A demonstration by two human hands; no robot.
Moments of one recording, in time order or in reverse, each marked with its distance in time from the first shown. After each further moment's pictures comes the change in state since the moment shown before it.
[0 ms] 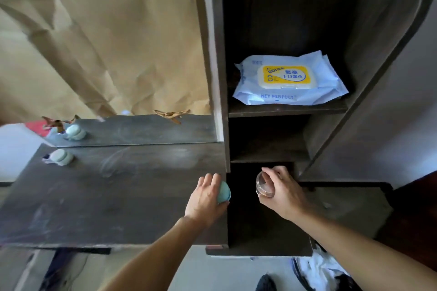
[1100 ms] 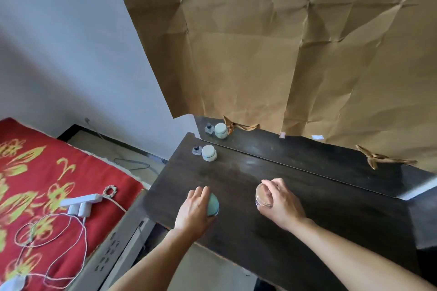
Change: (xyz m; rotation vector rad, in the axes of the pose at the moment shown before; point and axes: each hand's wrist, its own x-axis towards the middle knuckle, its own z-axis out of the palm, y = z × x) left_hand -0.135 -0.418 -0.171 0.085 0.090 -0.474; right_hand 0.142 -0.401 0.237 0.037 -0.291 -0.231
